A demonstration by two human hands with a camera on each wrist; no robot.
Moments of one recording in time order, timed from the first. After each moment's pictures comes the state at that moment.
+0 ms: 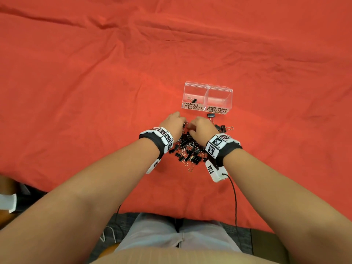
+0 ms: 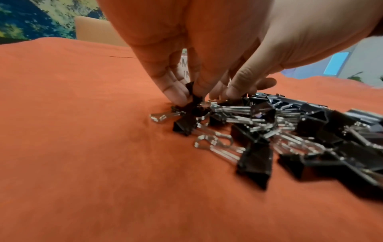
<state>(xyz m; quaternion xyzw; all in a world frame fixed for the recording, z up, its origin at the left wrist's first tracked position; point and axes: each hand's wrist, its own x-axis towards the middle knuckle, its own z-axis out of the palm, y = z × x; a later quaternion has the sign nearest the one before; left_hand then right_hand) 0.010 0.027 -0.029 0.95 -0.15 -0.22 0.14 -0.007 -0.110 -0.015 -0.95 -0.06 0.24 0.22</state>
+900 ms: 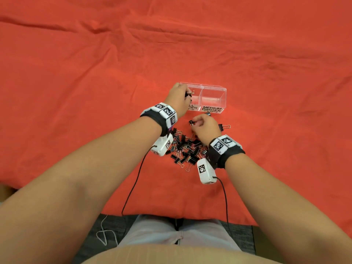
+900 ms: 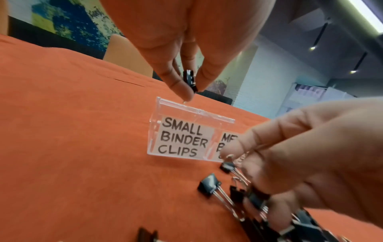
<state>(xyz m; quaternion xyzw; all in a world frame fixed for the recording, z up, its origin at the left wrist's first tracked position) 0.061 -0.002 0.030 0.93 -0.08 -0.10 0.34 -0.015 -0.123 -0.010 -0.86 0.15 0.16 0.45</state>
